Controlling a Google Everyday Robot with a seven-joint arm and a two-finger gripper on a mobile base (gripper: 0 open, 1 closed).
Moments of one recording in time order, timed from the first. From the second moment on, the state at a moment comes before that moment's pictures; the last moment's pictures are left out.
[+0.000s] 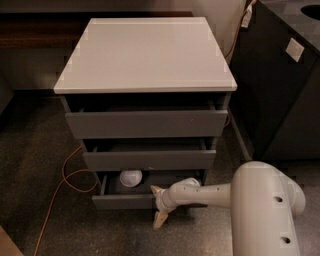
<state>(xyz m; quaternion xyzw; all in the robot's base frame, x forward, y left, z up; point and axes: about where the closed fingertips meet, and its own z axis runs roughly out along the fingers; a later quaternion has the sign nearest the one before) 0.583 0.009 0.249 -0.71 0.65 0.11 0.25</state>
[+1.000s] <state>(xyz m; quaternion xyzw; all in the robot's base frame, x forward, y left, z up) 0.617 -0.011 0.258 -0.69 0.67 0.11 0.25</state>
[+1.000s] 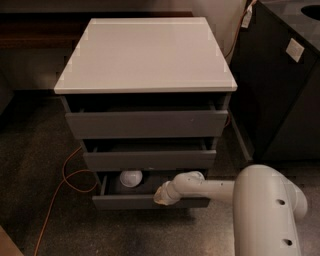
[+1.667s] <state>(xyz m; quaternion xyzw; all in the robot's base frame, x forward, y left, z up) 0.660 -0.036 0.240 -0.68 0.69 0.08 0.23</state>
